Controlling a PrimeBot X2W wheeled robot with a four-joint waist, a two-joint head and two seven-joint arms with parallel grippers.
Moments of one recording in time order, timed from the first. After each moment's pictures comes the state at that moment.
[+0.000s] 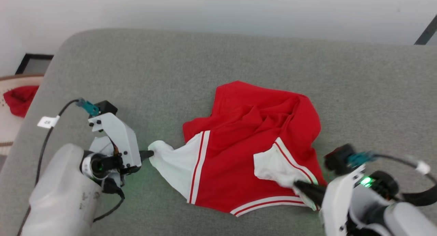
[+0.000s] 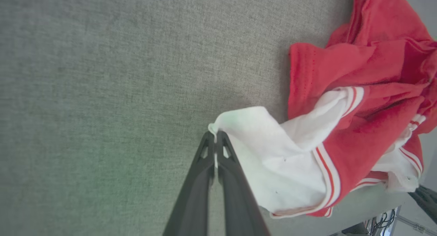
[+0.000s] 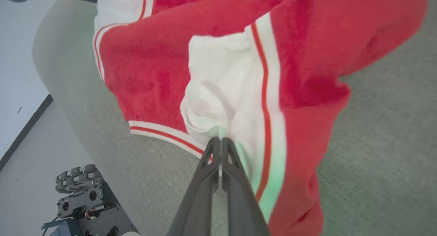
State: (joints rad) left arm -0.70 0.34 -0.32 0.75 -0.94 -0.07 0.79; right arm -0.26 -0.41 0.51 -0.01 0.64 0.13 0.61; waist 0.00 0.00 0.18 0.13
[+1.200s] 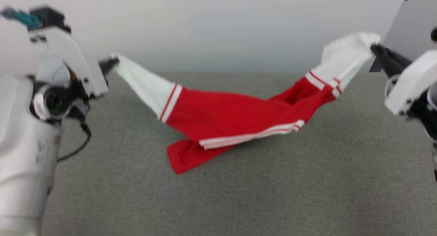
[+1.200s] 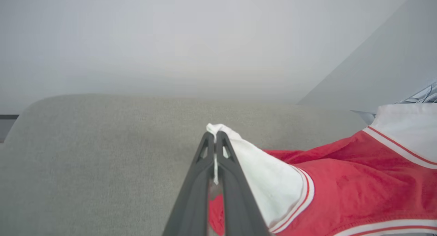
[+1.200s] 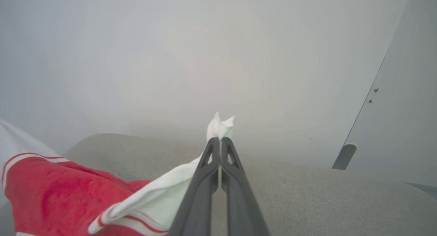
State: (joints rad) left arm -0.89 0.46 -0.27 0.51 -0.89 -0.02 0.72; right arm -0.67 -0.34 0.09 0.20 0.58 0.13 0.54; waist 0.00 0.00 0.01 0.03
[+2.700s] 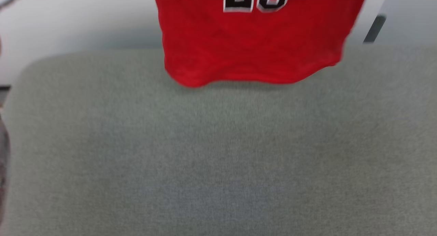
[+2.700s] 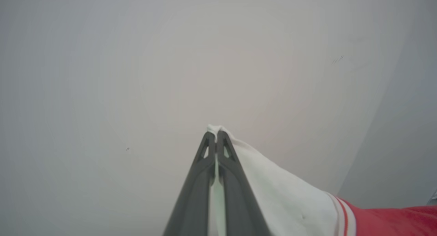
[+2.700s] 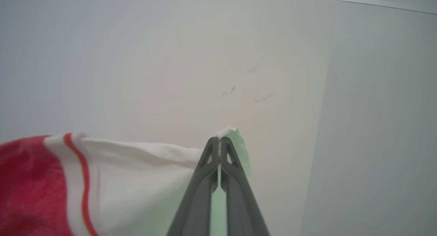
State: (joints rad) left arm -1.64 0.36 -0.31 0.98 -0.73 -0.10 0.25; right arm -1.59 -0.38 0.45 0.99 0.52 0.13 -0.19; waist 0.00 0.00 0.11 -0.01
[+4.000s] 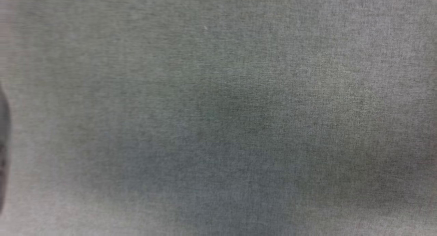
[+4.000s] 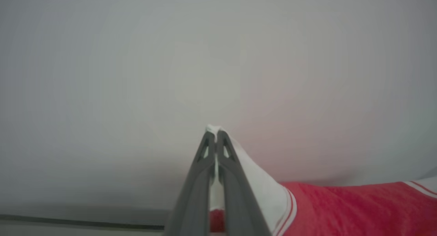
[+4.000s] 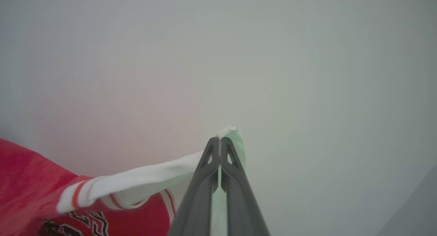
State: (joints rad) left arm -1.89 0.26 -0.36 1.13 -0.79 -0.13 -0.06; right arm -1.64 -0.38 0.15 0.77 0.05 0.13 -0.26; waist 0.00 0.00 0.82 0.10
